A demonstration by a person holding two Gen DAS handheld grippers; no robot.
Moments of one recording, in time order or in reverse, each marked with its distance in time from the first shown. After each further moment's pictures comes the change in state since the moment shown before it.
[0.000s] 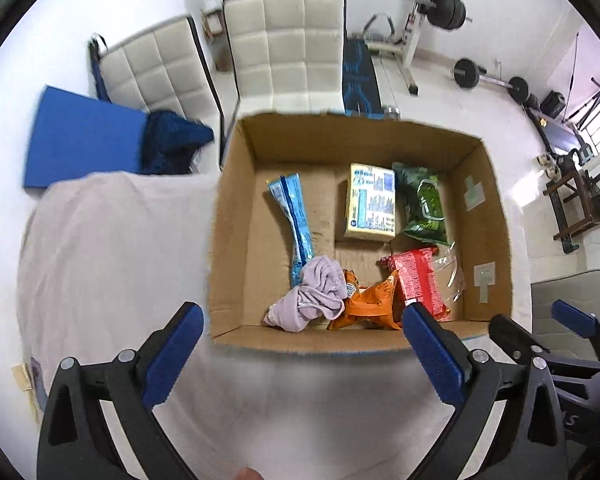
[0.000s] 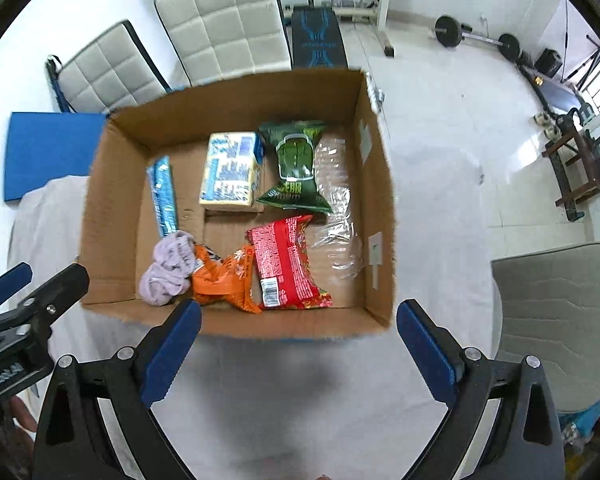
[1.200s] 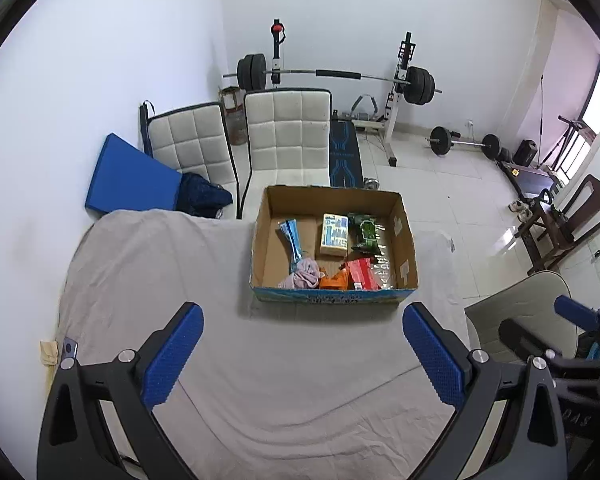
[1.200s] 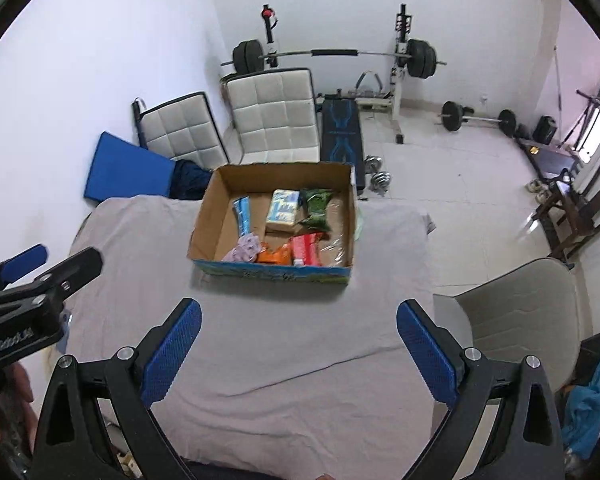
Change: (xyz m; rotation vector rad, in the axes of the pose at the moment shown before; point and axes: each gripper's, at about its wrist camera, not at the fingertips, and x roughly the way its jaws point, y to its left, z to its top) left arm -0.237 -0.007 -0.120 -0.021 -0.274 -0.018; right arm -0.285 -0.011 -0.175 -0.091 -0.317 0.046
